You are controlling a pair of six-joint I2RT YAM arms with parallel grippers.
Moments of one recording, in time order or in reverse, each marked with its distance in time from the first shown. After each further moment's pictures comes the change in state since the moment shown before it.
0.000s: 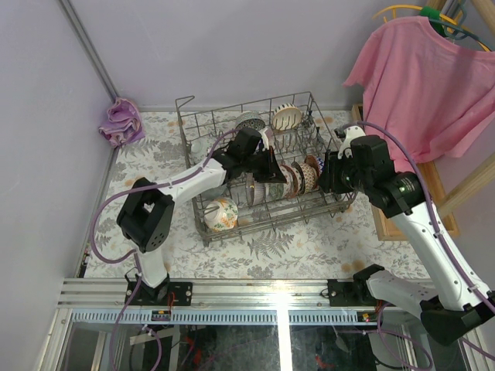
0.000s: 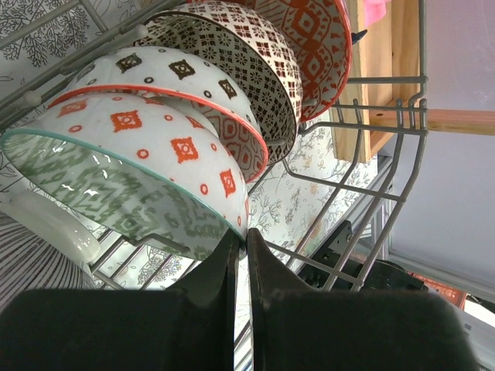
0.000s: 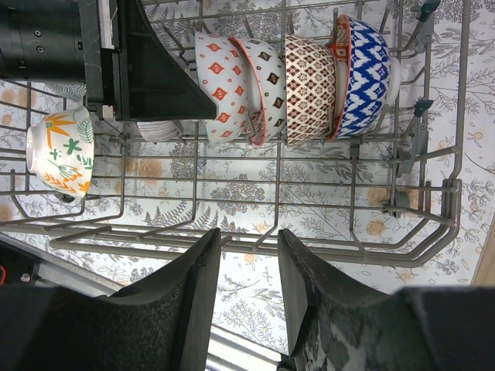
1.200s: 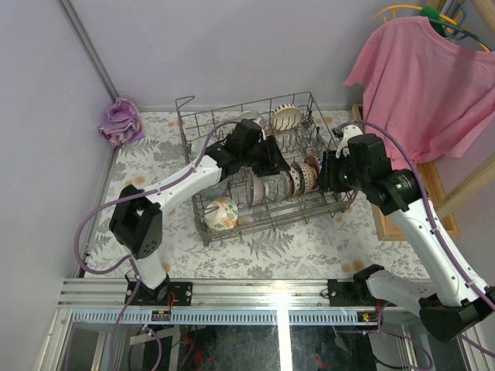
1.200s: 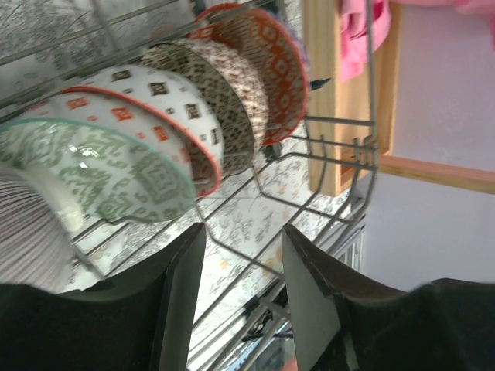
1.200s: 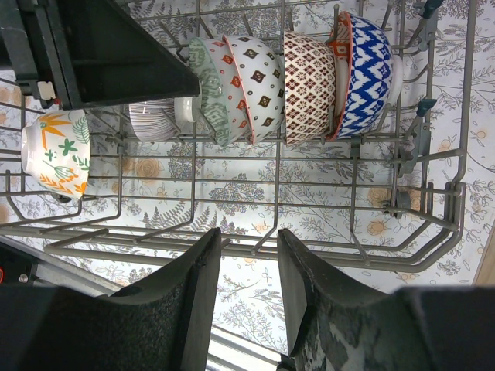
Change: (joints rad) left arm -0.008 -0.070 0.065 -0.120 -0.144 -0.116; right arm 0.000 0.024 0.000 0.006 0.000 0.000
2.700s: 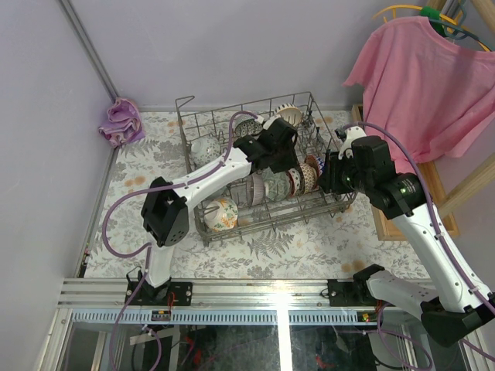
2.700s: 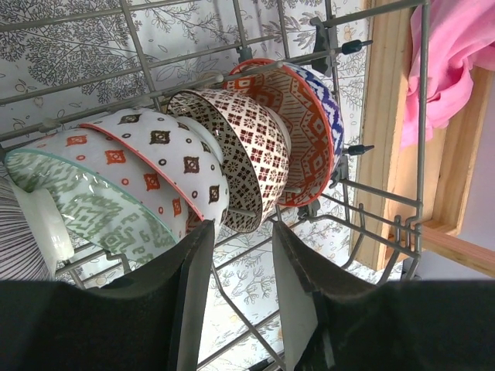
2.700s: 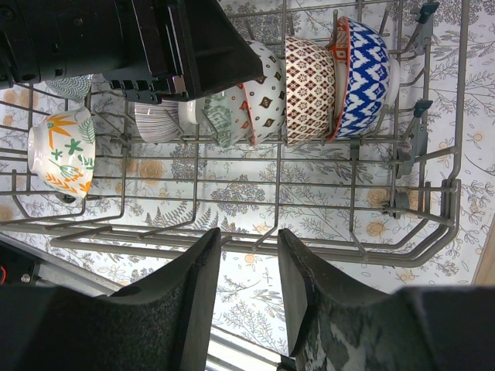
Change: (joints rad) left arm -0.133 0.240 0.404 -0.296 -0.394 -0.051; right arm 0.000 -0.034 -0.006 0.000 0.000 -0.001
